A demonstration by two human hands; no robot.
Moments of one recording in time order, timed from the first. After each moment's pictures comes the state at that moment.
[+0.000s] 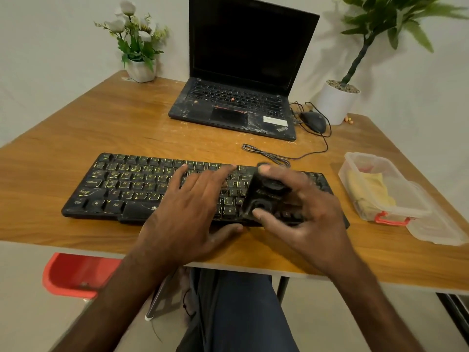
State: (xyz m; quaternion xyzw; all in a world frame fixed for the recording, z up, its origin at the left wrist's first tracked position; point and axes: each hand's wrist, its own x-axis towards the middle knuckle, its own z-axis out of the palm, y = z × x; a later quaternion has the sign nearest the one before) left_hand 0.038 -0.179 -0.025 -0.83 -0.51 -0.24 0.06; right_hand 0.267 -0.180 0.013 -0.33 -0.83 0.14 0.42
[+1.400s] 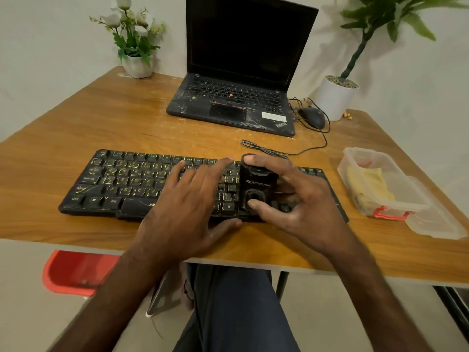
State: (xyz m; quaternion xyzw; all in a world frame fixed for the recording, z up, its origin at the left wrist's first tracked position) left_hand 0.039 -0.179 -0.025 -0.82 -0.51 -0.25 0.05; right_hand 0.265 -0.169 0.026 -0.34 -0.85 0.17 0.36
